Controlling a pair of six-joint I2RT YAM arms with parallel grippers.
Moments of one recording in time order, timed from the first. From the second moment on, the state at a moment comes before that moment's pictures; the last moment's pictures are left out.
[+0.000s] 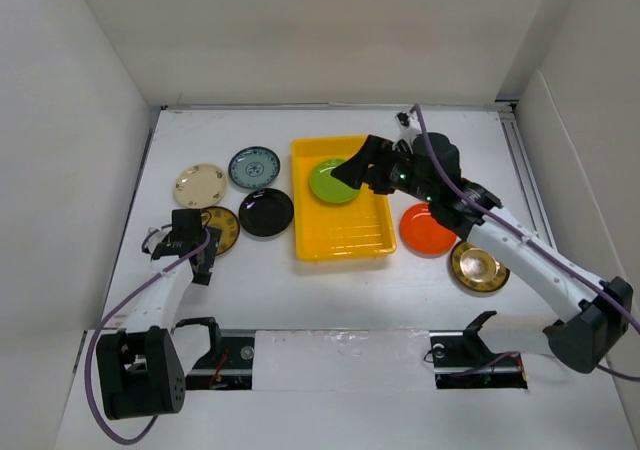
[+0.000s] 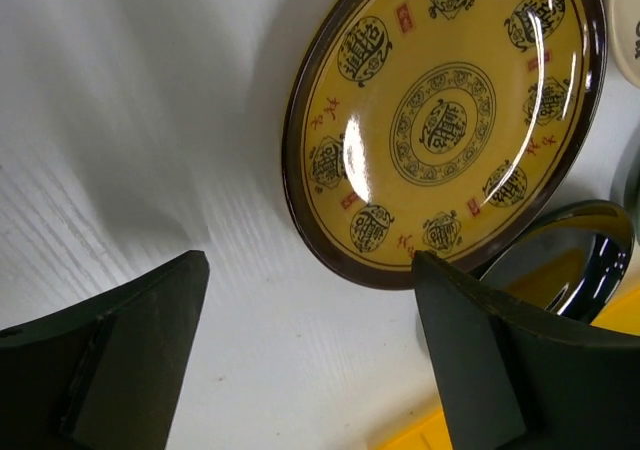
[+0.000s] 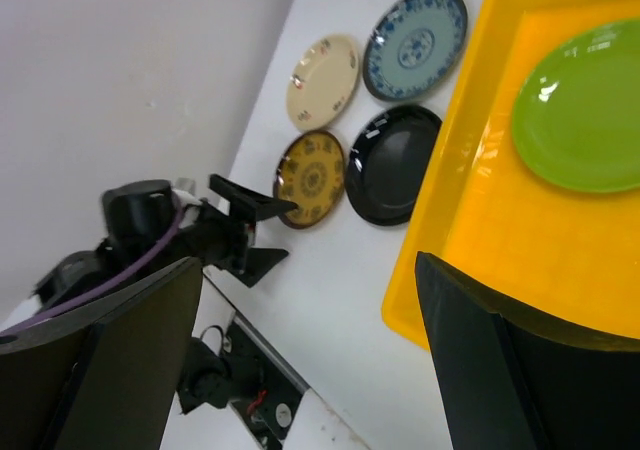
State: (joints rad) left arm 0.07 1.00 0.50 -0.59 -0.21 -1.26; right arm 0.66 1.27 1.18 -0.19 -0.15 0.75
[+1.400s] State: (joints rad) left arm 0.09 0.76 0.55 -0.61 -0.29 -1.30; right arm 0.52 1.05 1.18 -0.31 -0.20 0.69
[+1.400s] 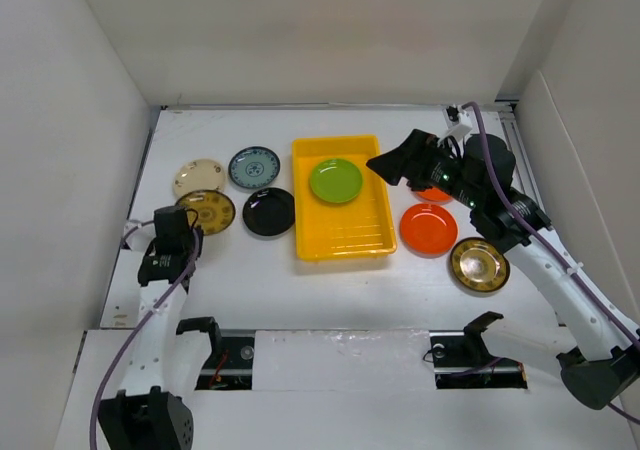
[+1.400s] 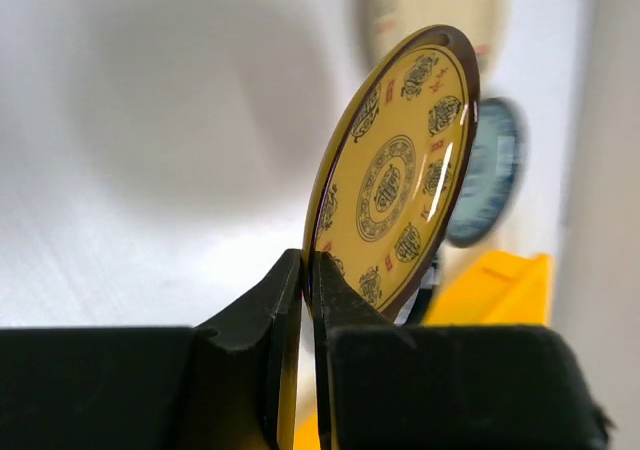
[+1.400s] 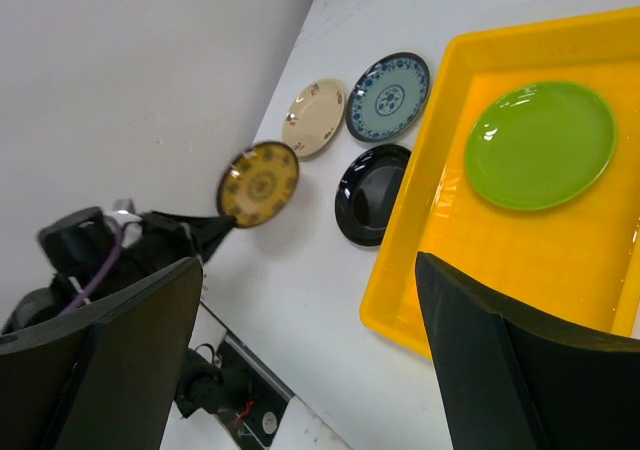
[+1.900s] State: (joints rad) left arm -0.19 1.33 0.92 -0.22 -0.09 -0.96; right arm 0.41 1.05 1.17 -0.34 -0.19 0.67
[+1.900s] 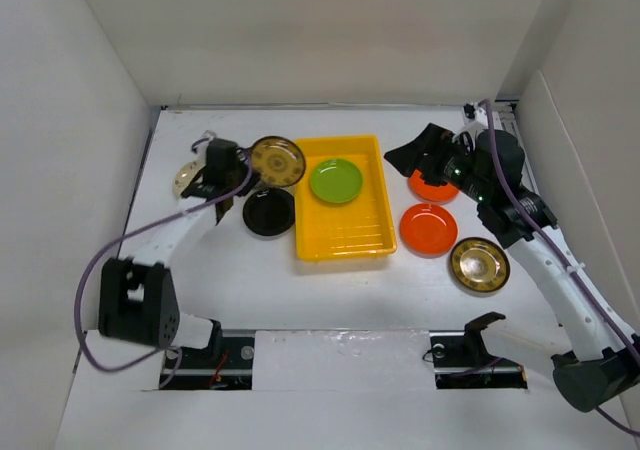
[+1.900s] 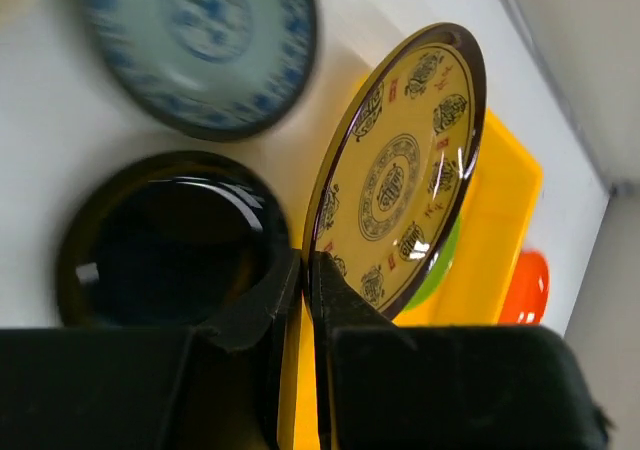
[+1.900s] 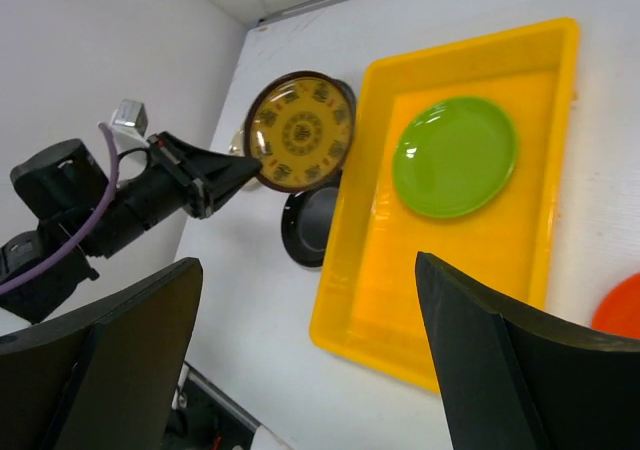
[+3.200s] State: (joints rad) left arm -0.06 1.49 1.01 -0.19 -0.20 -1.04; right arm 0.28 1.03 1.09 -0.39 -0.22 0.63
